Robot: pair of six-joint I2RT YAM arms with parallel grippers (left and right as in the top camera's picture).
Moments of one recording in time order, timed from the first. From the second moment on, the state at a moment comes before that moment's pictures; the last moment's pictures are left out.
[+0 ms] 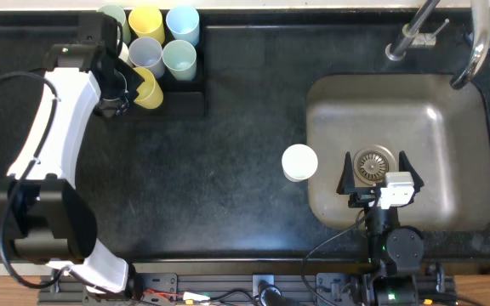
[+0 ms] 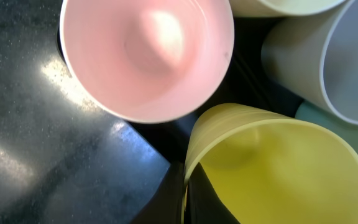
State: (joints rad) left arm -0.01 1.82 1.55 -1.03 -0.05 -0.91; right arm 0.08 0.01 0.02 -0.01 0.06 -0.04
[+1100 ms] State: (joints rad) left arm -0.04 1.92 1.55 -0.97 -0.15 -0.92; right arm 0.08 0.01 0.02 -0.01 0.06 -0.04
